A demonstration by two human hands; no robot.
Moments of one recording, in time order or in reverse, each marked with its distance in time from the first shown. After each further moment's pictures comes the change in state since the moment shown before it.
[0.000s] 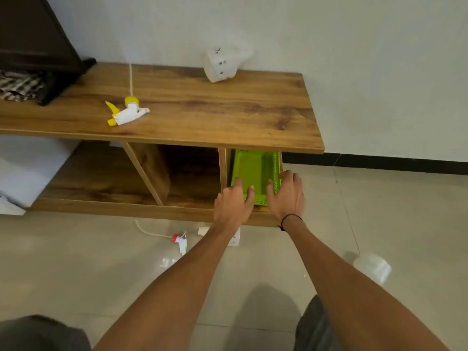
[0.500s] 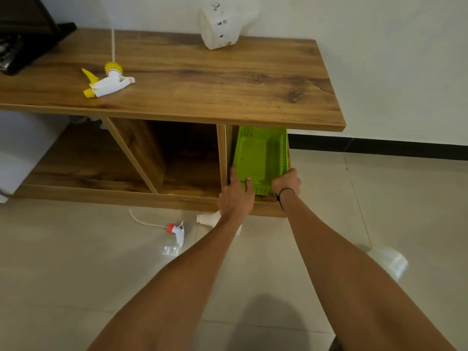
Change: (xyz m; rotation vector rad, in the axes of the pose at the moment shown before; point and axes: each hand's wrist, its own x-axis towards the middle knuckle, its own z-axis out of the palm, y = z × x) left_hand 0.015 -0.025 0.069 -0.130 -0.032 -0.341; right_hand 0.037 0.031 0.066 0.242 -0.283 0.665
